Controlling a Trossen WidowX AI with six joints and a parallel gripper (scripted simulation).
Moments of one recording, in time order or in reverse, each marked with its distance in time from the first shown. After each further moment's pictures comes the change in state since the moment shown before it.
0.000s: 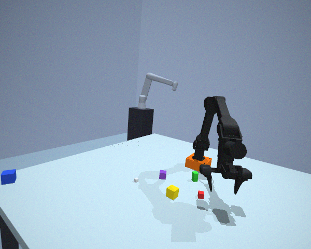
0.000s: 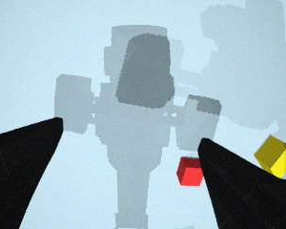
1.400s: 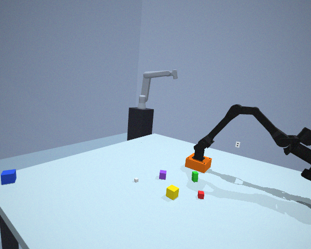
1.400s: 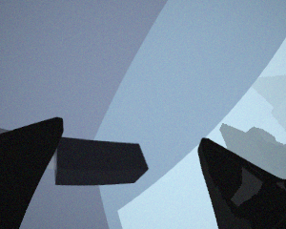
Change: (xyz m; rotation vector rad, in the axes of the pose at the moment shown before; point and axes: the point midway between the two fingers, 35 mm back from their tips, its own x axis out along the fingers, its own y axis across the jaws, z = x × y) arm -0.080 0.493 -0.154 0.093 -0.082 1.082
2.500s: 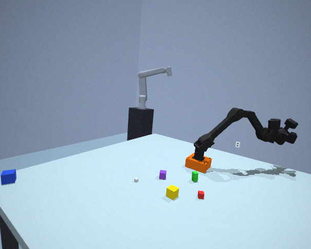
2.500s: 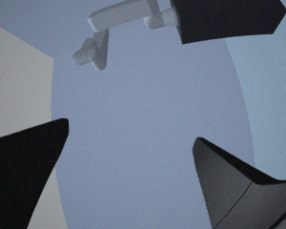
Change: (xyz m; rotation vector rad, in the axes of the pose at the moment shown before) arm -0.077 0.156 -0.383 0.544 0.801 0.519
